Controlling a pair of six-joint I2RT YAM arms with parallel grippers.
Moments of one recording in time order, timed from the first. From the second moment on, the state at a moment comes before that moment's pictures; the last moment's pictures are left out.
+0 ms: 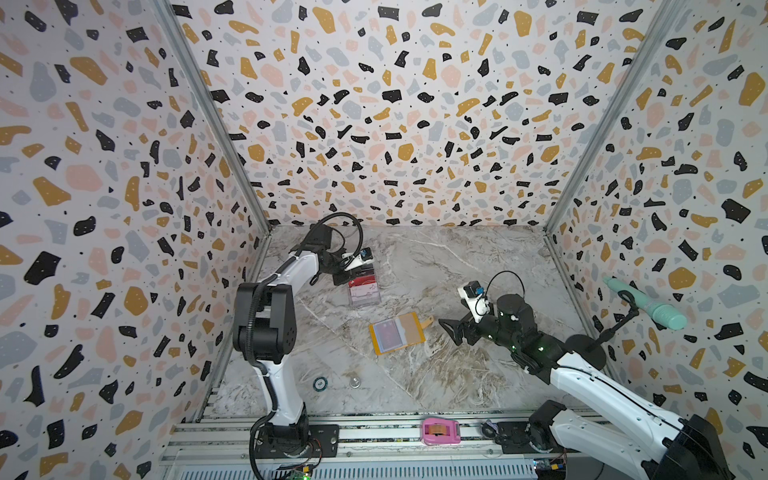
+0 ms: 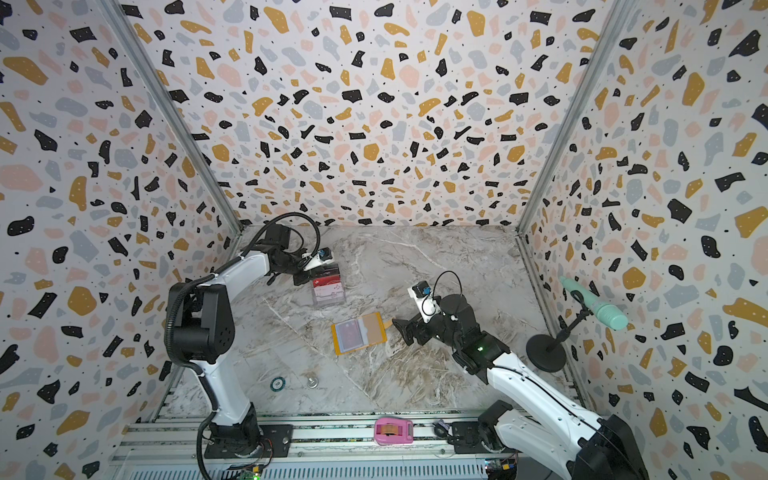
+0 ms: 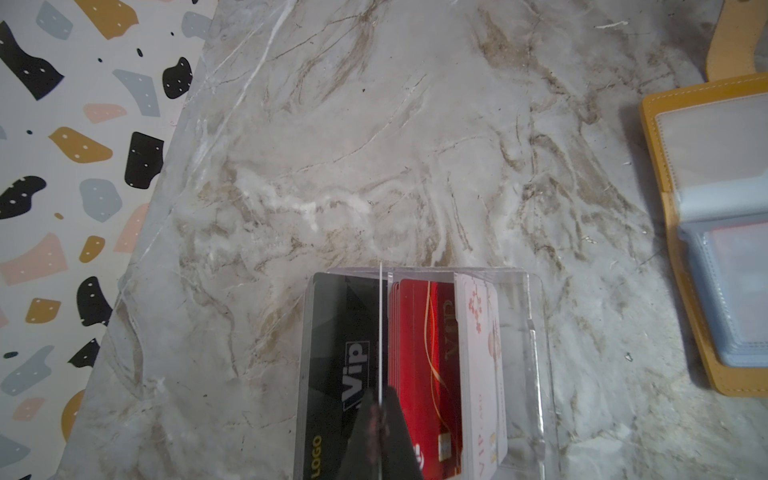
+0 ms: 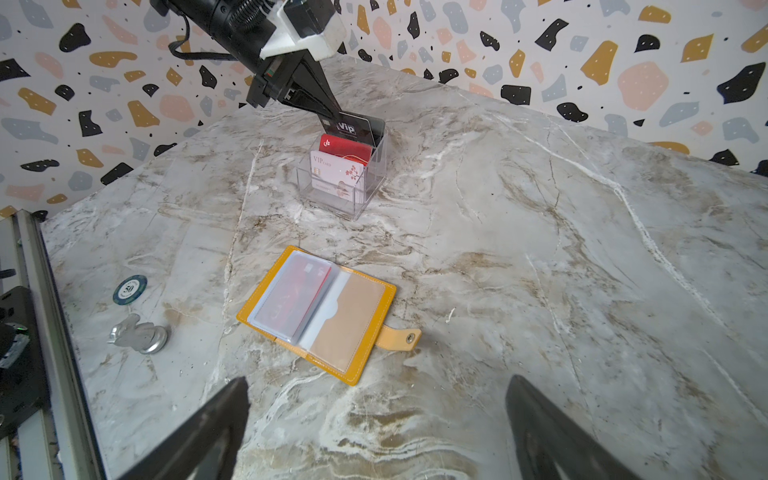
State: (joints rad) left arm -0.09 1.94 1.47 -0.56 0.57 1.20; right arm 0.62 0.95 0.59 -0.07 -0.22 0.03
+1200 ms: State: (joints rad) left arm -0.07 2.04 1.60 -0.64 0.61 1.13; right arm 0.62 0.93 0.59 -0.07 -0.21 0.03
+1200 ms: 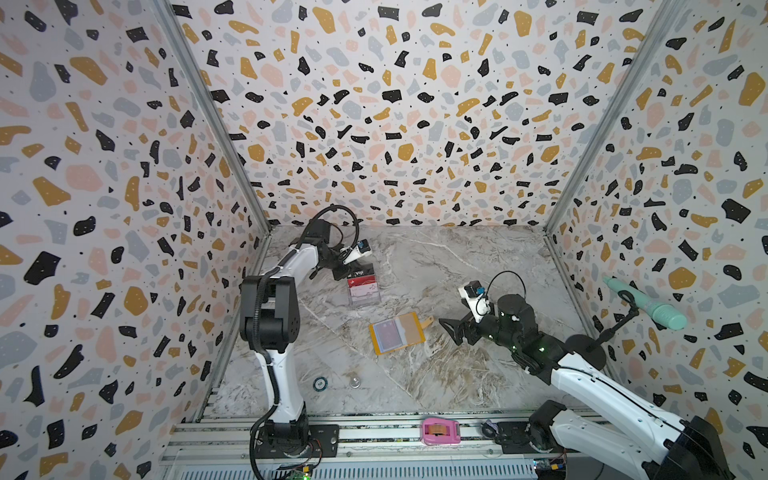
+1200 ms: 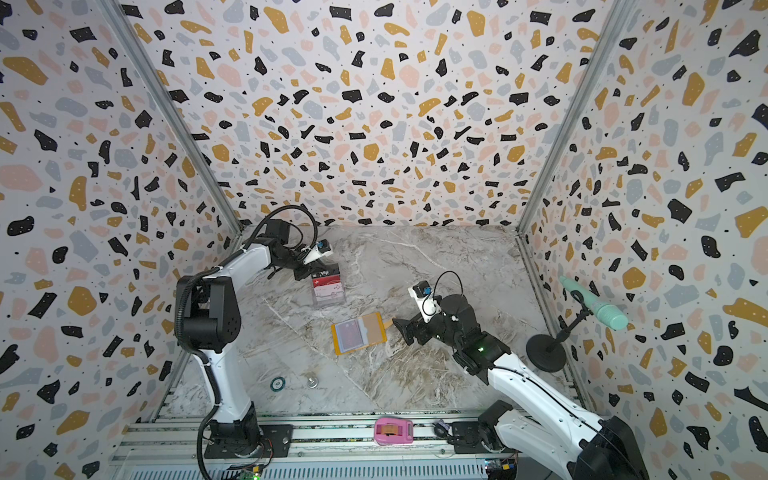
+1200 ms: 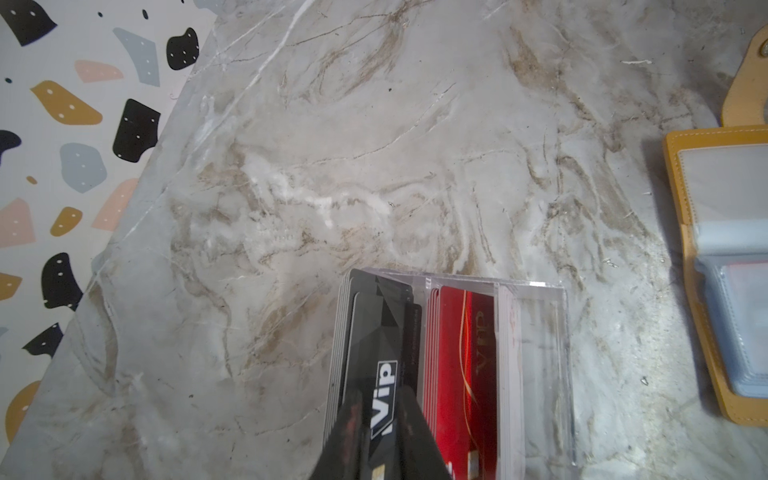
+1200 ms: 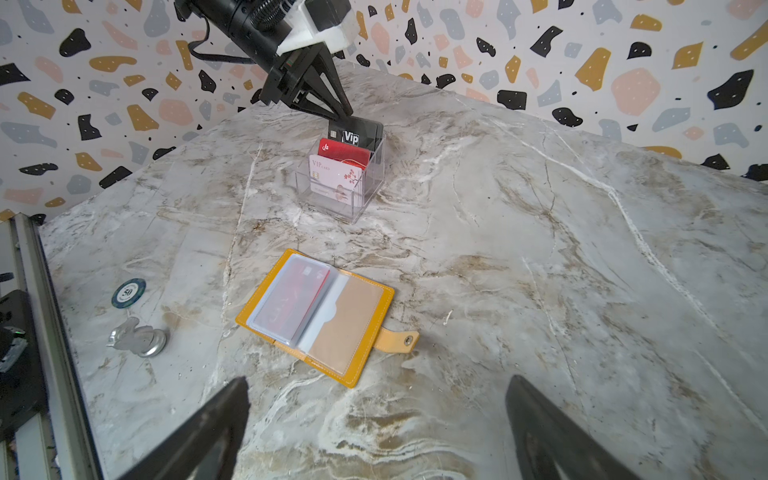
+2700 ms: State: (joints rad) left arm -0.07 1.50 1.19 -0.20 0.30 0.20; right arm 0.61 1.00 0.62 -0.10 -0.19 0.07
